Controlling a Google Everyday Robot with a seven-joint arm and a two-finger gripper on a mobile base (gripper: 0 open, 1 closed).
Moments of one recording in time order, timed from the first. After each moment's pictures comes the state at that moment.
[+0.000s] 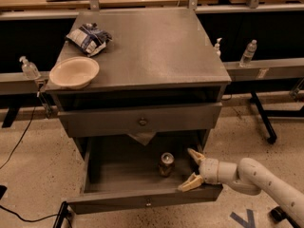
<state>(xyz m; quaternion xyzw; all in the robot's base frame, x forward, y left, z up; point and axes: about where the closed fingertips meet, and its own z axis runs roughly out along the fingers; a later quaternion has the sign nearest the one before) 0.556 -0.143 0.436 -0.44 0.69 0.34 0.47</state>
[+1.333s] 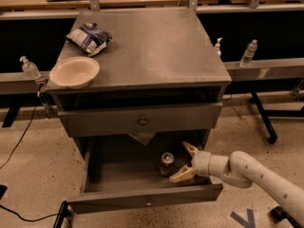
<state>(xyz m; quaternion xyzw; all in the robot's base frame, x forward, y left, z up) 0.584 -0.118 0.449 -0.44 0.70 0.31 0.48</state>
